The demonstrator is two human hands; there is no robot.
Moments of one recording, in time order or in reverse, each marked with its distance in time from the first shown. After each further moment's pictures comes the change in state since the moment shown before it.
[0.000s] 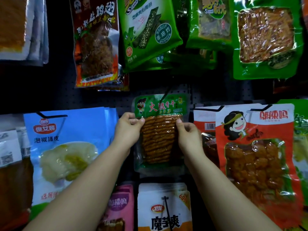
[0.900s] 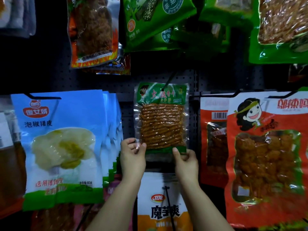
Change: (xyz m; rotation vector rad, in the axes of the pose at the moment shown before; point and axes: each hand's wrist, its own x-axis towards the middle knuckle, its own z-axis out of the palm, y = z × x) left_hand -0.054 -0.103 0.021 -0.112 0.205 -0.106; right_hand -0.049 0.098 0.011 0.064 -0.002 0.192
